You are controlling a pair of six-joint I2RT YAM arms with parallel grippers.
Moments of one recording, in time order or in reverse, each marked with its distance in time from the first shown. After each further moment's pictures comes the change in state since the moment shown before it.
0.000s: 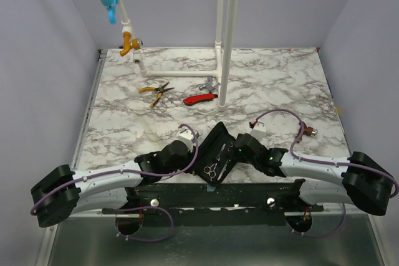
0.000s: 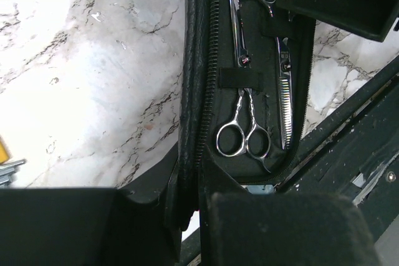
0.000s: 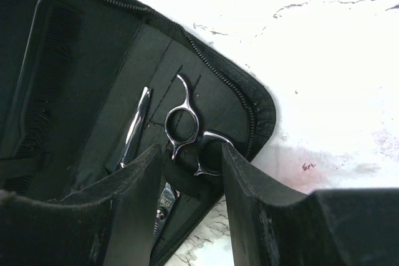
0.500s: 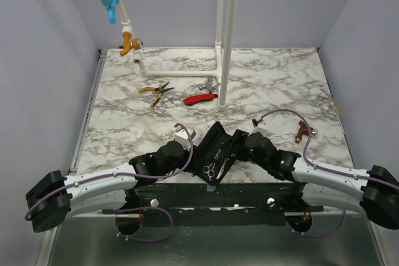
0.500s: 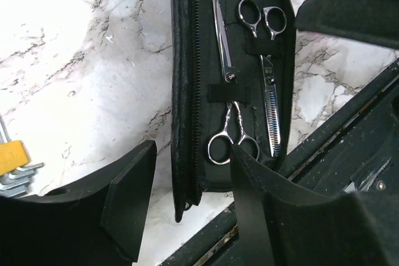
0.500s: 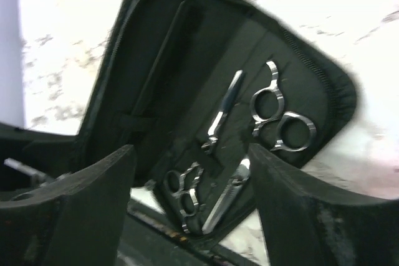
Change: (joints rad) left arm -0.006 -0.093 -0.020 -0.006 -0.043 0.011; right arm -0.009 -0.197 -0.029 0.088 -0.124 0.004
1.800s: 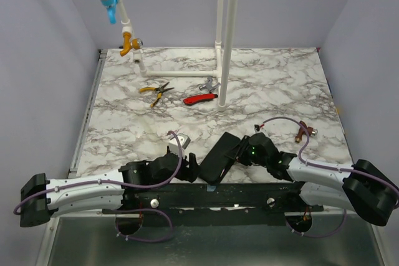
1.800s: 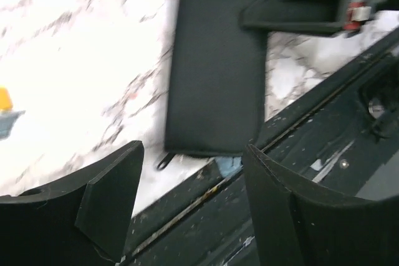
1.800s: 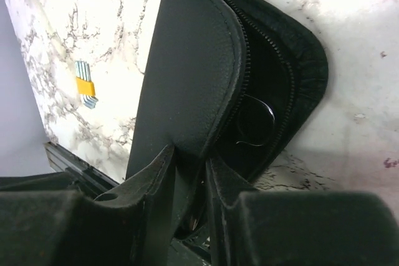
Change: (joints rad) left arm -0.201 -0.195 0.024 -0.195 -0.165 -0.136; right arm -0.142 0.123 -0.128 0.193 -0.267 0.135
